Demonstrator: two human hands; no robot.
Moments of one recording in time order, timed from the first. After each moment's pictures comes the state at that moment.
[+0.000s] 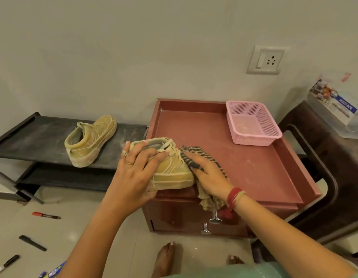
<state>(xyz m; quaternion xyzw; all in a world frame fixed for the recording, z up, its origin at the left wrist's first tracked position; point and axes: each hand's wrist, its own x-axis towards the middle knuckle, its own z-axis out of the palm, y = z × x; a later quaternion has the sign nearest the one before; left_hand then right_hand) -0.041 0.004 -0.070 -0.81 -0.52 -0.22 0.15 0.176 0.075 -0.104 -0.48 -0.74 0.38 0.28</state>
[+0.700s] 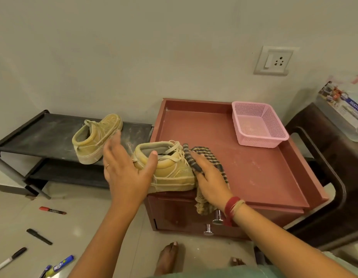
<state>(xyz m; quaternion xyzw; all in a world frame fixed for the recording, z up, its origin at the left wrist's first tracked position) -0.024 -0.002 -0.065 -0.49 -0.73 -0.47 -0.08 0.164 0.053 -0.109 -0.48 -0.74 0.35 0.32</state>
